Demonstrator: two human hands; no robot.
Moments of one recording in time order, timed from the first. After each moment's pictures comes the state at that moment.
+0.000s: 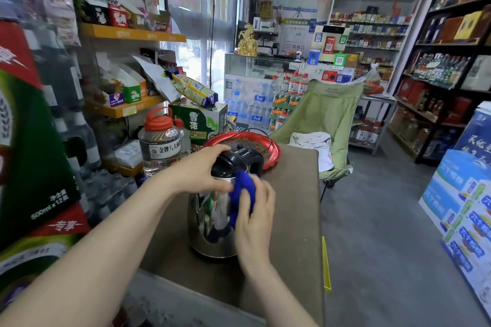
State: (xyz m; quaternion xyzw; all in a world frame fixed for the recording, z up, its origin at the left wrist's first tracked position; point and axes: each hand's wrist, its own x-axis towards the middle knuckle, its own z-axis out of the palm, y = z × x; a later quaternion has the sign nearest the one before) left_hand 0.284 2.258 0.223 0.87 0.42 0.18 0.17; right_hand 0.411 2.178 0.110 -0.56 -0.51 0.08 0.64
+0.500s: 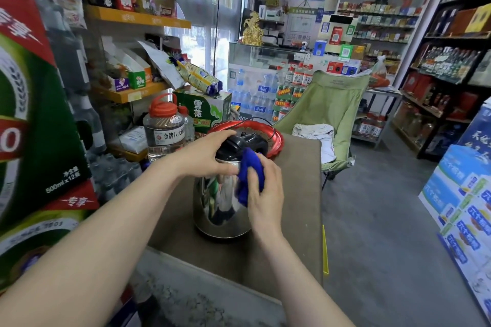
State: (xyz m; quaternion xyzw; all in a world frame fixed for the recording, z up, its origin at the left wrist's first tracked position) left_hand 0.282 2.248 0.223 0.88 0.41 0.18 0.18; right_hand 0.430 2.181 0.121 -0.56 -0.55 0.09 0.62
